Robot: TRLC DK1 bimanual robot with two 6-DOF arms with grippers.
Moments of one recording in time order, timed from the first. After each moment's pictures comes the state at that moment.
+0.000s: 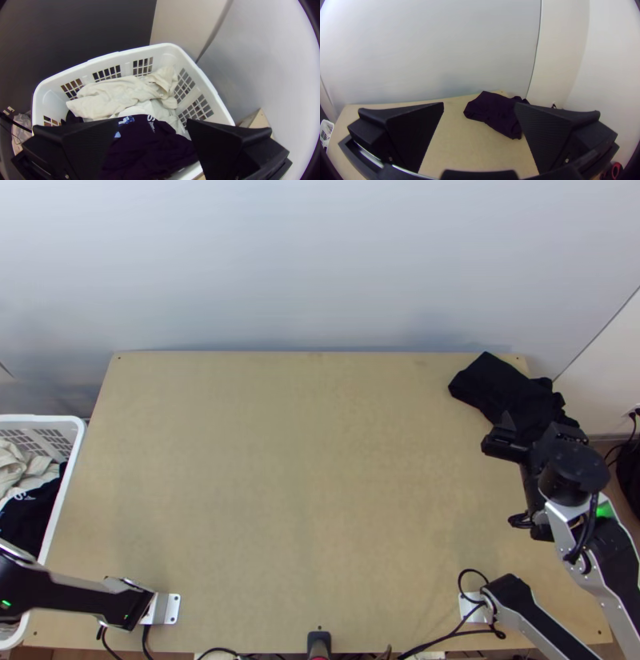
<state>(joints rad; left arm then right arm) 1.20 1.60 1.26 -0.40 0.12 -0.05 0.41 0.74 0.94 -0.54 0.63 0.24</state>
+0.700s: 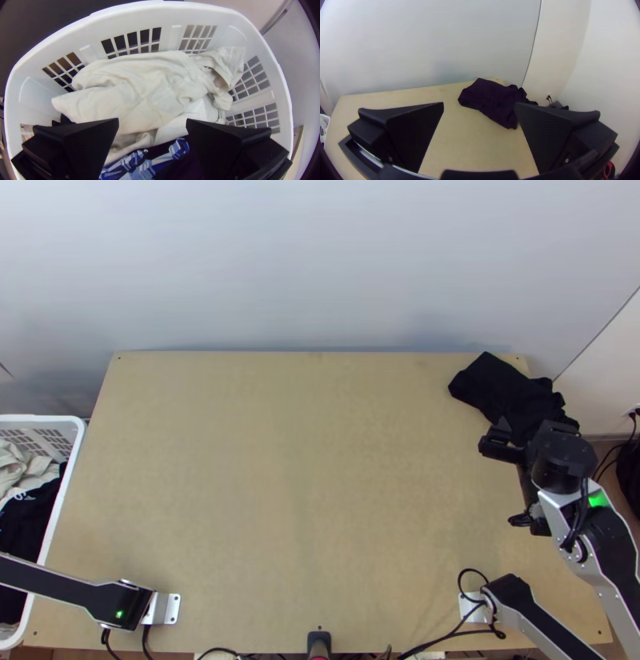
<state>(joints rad) 1.31 2.27 1.73 -0.42 0.05 0.00 0.39 0.79 0.97 -0.65 0.62 0.27</state>
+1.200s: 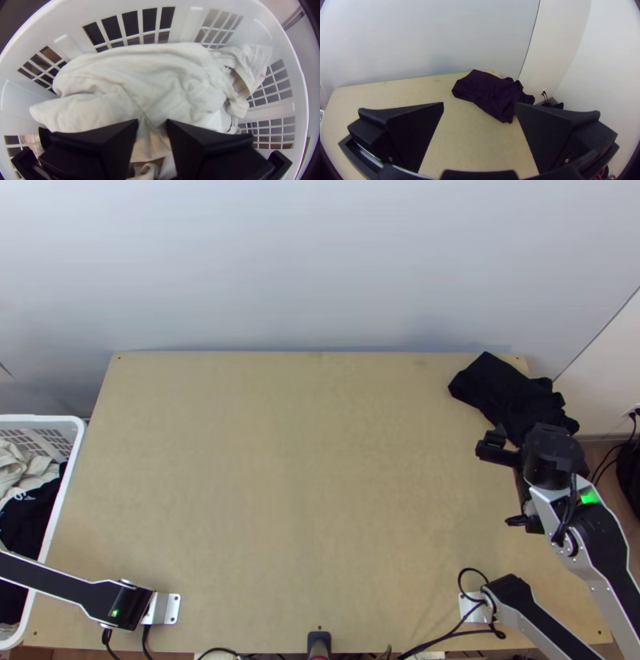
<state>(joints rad) 1.31 2.53 2.03 -0.54 0.02 -0.03 0.36 0.80 0.93 -0.66 0.62 0.26</state>
